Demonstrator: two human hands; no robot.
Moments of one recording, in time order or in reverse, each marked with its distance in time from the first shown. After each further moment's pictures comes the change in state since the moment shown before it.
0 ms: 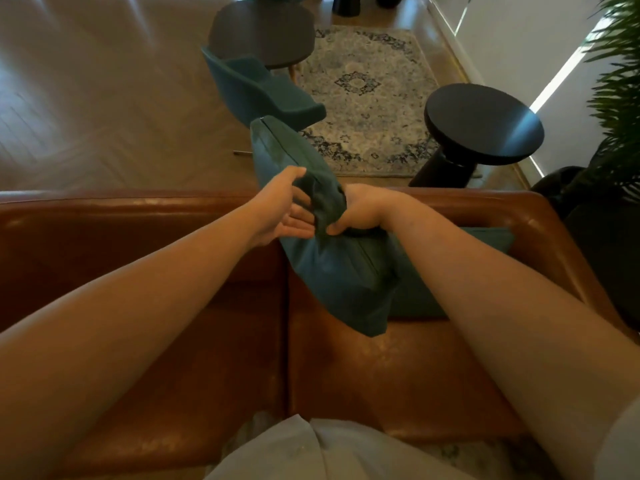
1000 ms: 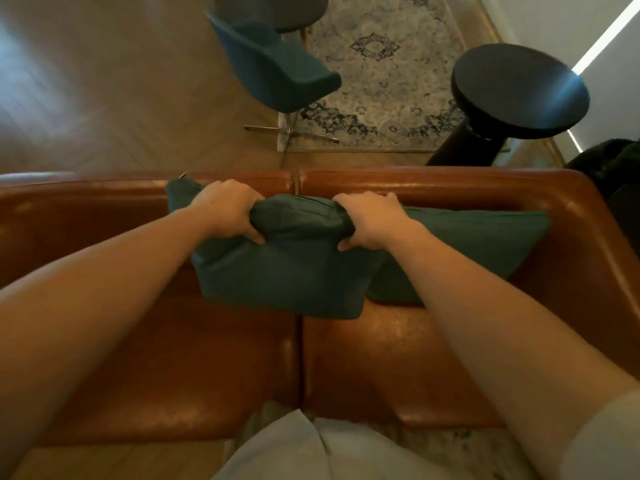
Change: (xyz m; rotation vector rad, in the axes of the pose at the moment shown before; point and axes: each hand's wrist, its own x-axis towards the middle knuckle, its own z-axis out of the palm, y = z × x) left_hand 0.046 -0.037 -0.109 1.490 0.155 0.323; right_hand 0.052 0.033 0.054 -0.512 0.074 -0.169
